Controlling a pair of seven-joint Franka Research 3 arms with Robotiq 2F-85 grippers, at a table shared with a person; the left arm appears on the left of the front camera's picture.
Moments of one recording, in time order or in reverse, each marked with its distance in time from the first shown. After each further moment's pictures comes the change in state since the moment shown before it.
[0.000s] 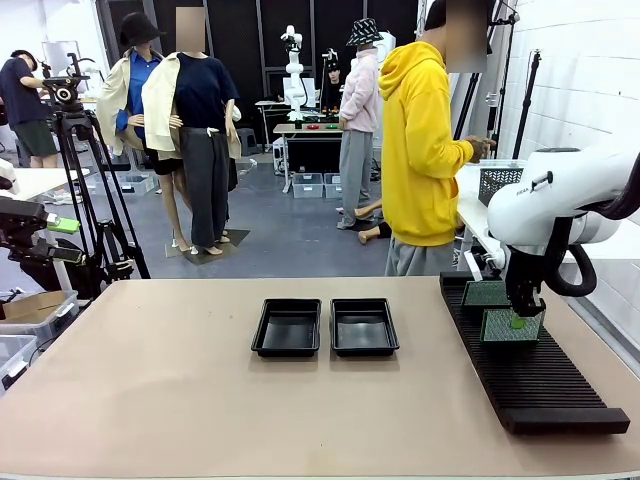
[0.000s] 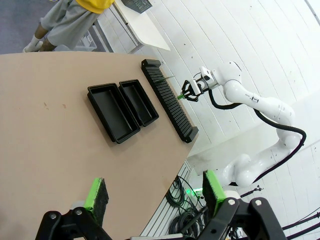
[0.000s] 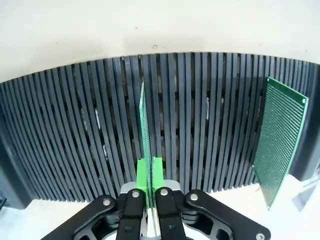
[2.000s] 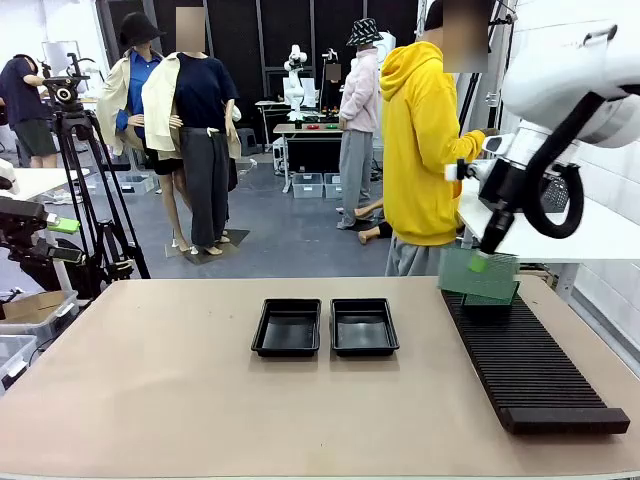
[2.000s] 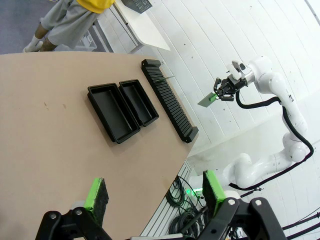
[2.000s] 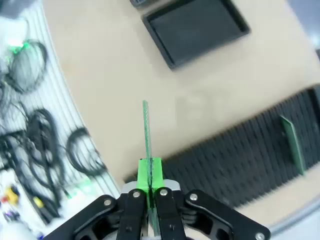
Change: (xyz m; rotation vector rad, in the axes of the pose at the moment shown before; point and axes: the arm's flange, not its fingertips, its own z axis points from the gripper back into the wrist) left arm 0.000 0.000 0.000 0.000 0.000 0.000; right arm 0.078 0.061 0.163 0.224 -0.364 -0.452
